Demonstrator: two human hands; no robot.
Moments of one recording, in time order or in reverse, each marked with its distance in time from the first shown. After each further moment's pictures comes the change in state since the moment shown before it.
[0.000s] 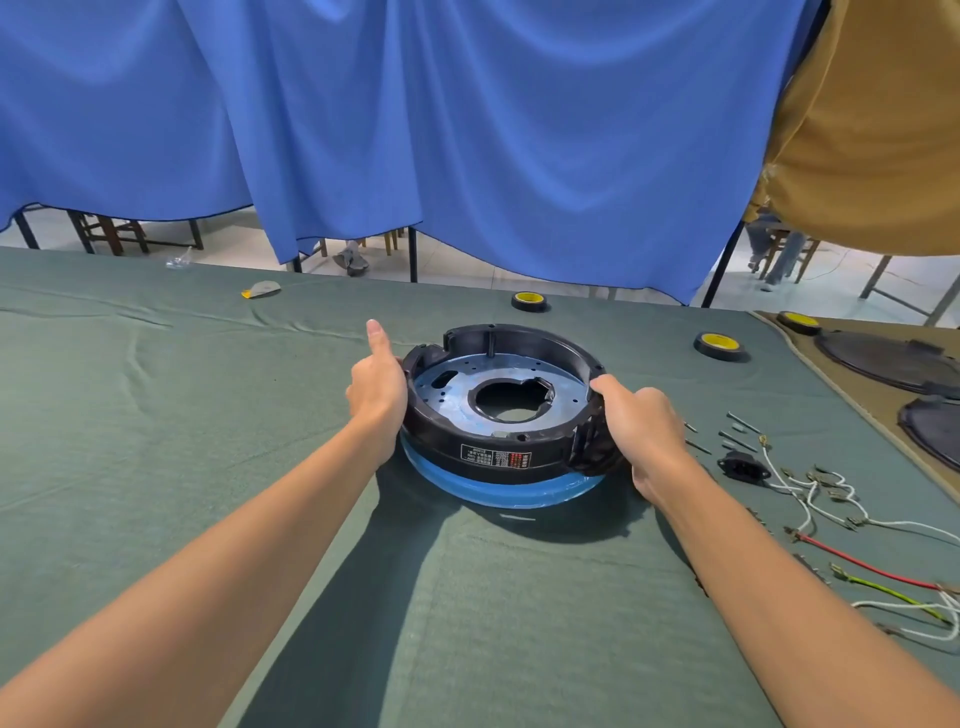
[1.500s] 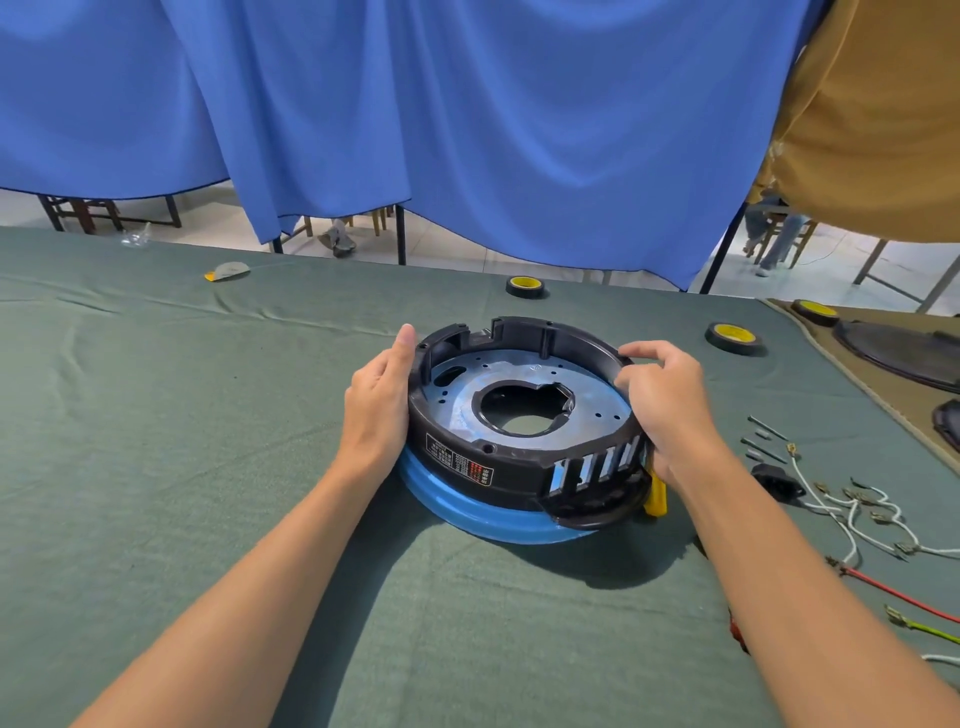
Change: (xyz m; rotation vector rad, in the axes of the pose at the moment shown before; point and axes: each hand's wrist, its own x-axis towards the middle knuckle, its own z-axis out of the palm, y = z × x) left_hand 0.000 -0.025 0.010 -0.088 -0.259 0.350; right_hand 0.030 -0.013 0.001 0.192 -0.027 -0.095
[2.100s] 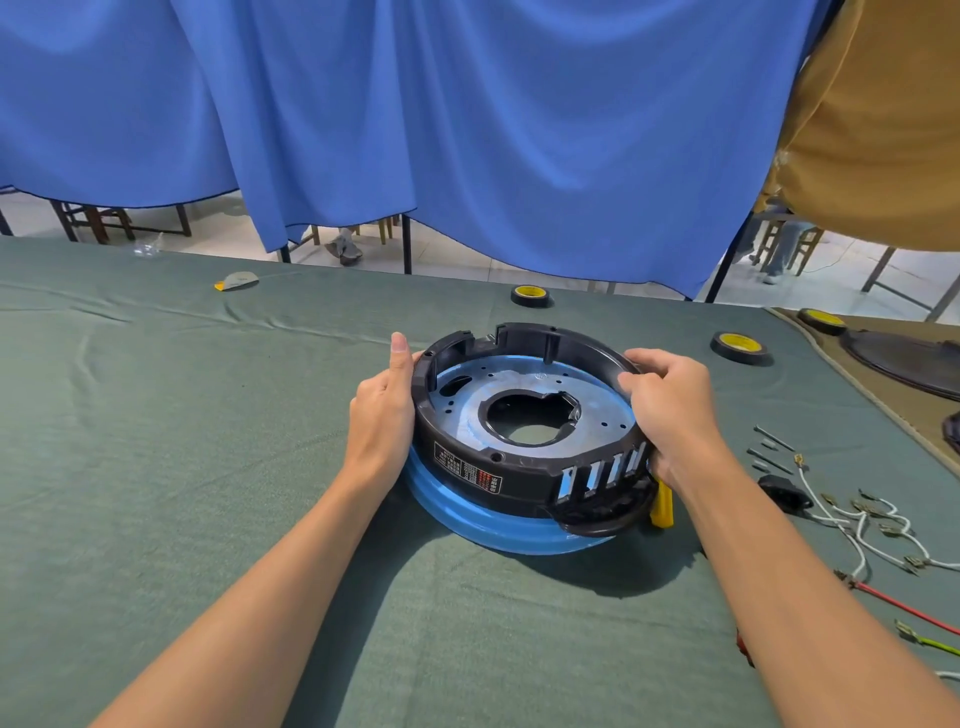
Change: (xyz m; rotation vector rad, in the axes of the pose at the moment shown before) left_hand -0.005 0.006 0.002 0.061 0.056 -0.018; right_hand 0.001 -0.004 0.001 0.018 0.022 -0.036
